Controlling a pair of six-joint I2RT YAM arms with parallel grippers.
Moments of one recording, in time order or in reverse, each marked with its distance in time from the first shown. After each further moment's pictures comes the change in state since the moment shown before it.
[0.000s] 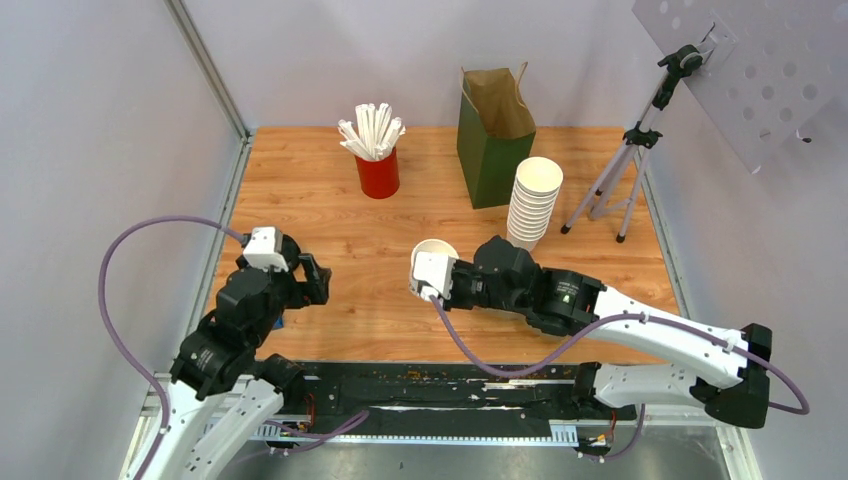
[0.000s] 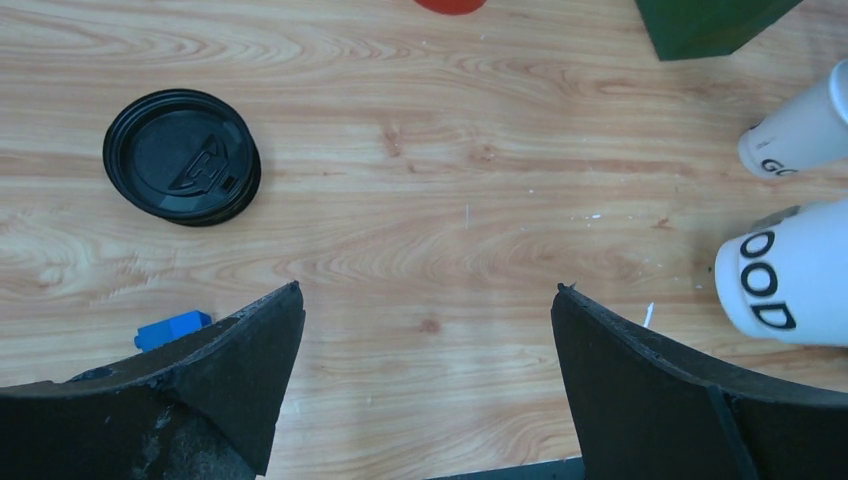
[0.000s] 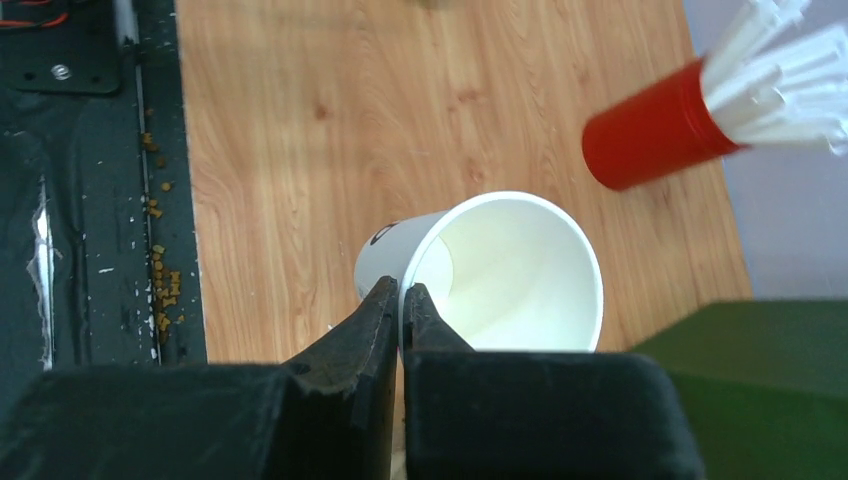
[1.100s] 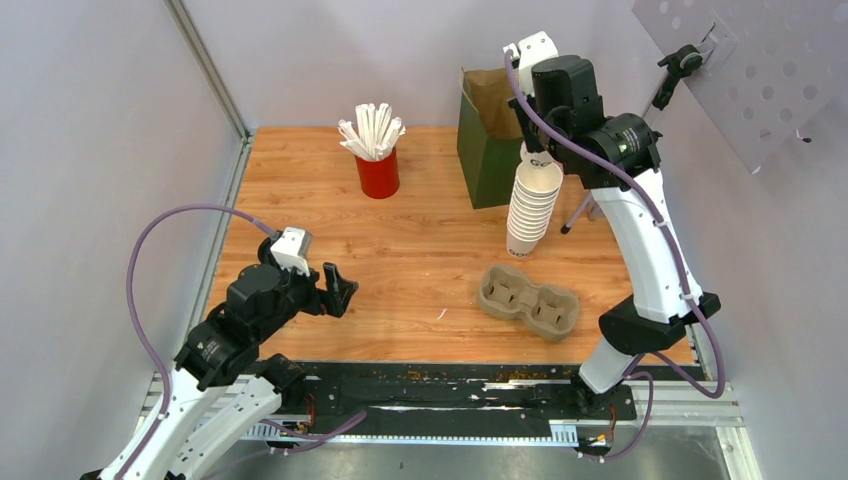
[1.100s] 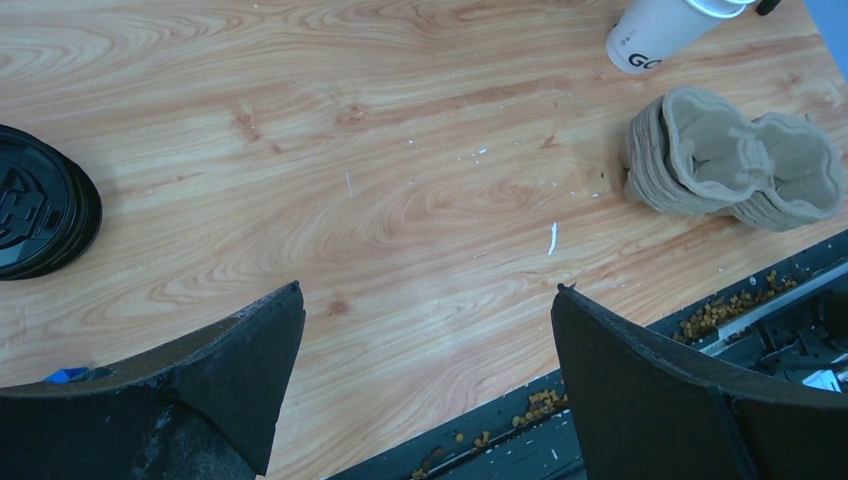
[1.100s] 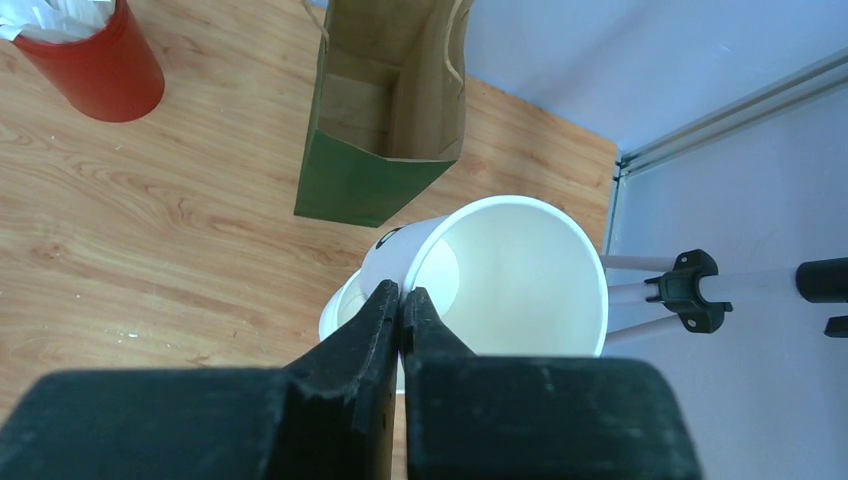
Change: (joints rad) left arm -0.106 0.069 -0.001 0.039 0.204 0.024; right arm -0.593 0.571 1.264 -0.759 0.399 0.317
